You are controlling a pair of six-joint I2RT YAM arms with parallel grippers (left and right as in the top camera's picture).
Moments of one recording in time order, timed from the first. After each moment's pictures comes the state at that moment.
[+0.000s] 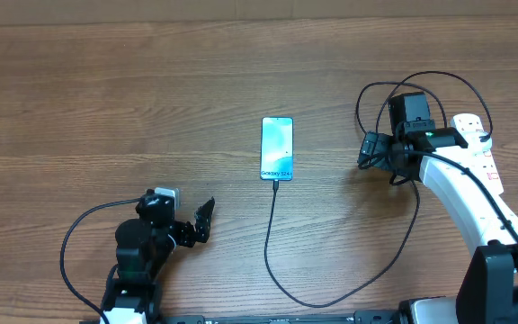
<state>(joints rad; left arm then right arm) -0.08 0.80 0.01 0.32 0.26 -0.11 0.10 1.57 1.05 -0.74 0.14 0.40</state>
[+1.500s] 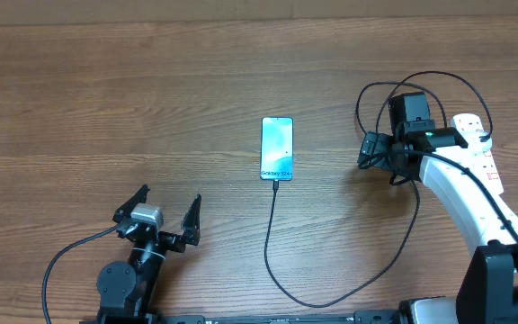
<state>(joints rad) -0.08 0.02 0.01 -0.06 0.17 -0.11 0.10 1.57 1.05 -0.74 0.14 0.40</state>
